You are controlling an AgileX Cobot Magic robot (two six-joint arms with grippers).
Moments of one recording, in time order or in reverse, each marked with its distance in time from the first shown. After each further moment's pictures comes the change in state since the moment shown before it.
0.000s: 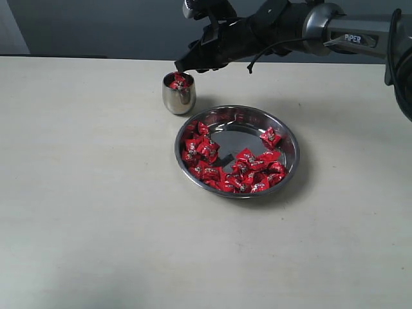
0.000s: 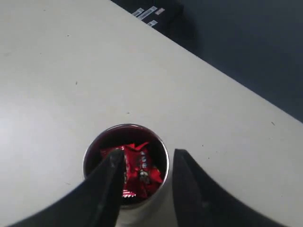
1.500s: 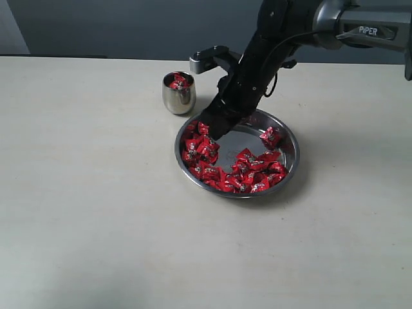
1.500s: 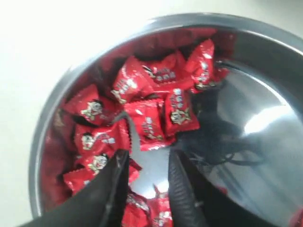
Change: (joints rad) left arm 0.000 0.000 0.000 0.000 0.000 0.000; right arm 0.000 -0.062 0.059 -0.421 0.665 0.362
